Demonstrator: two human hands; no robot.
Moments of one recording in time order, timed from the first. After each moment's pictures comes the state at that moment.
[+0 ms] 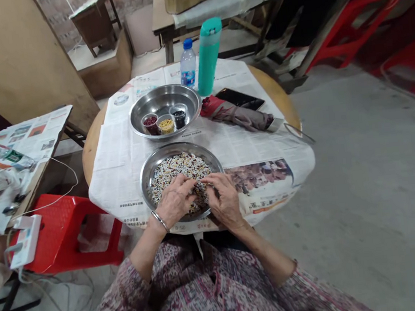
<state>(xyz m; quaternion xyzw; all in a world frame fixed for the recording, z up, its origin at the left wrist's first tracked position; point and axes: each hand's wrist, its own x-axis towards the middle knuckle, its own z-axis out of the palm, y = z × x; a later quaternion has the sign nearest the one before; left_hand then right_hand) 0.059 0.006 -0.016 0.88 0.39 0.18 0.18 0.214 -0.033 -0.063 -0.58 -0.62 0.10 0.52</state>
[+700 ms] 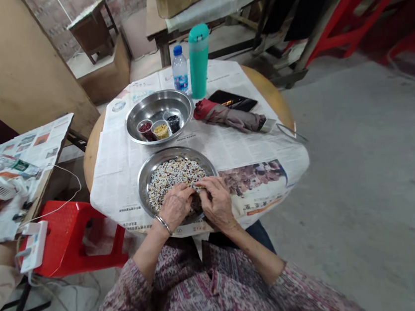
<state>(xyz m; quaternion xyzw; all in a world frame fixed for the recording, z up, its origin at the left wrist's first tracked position) 0.075 0.009 -0.023 0.89 0.42 0.08 0.15 0.214 -0.030 -0.070 -0.56 -0.61 0.09 0.56</state>
